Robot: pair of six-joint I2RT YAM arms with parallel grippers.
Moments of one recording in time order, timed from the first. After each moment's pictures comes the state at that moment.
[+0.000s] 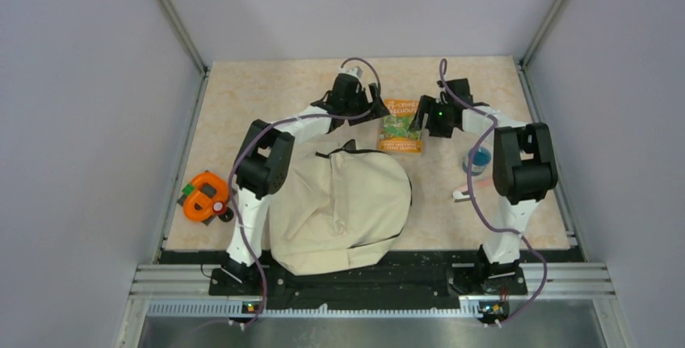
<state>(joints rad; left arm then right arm) -0.53 2.19 1.64 -0.01 0.20 -0.70 0.15 1.93 1.26 -0.25 -0.25 0.36</state>
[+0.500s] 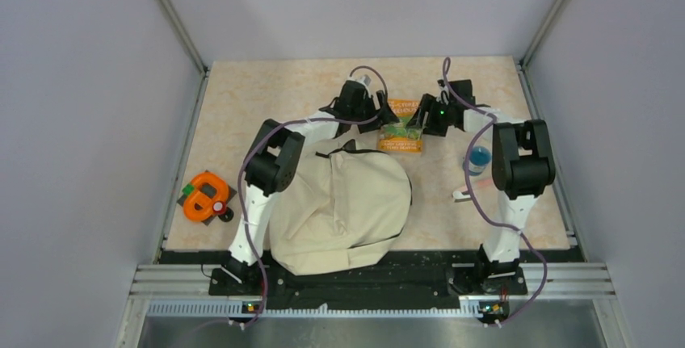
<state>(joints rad) -0.57 2.31 1.70 0.01 0.30 -0.77 0.13 1.98 1.28 -0.16 -0.42 0.41</state>
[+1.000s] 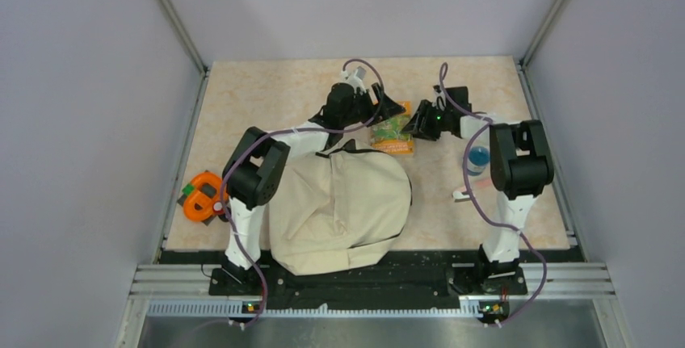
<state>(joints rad) -0.57 2.09 1.38 0.45 0.38 -0.92 0.13 1.98 1.20 -0.03 -0.50 0.48</state>
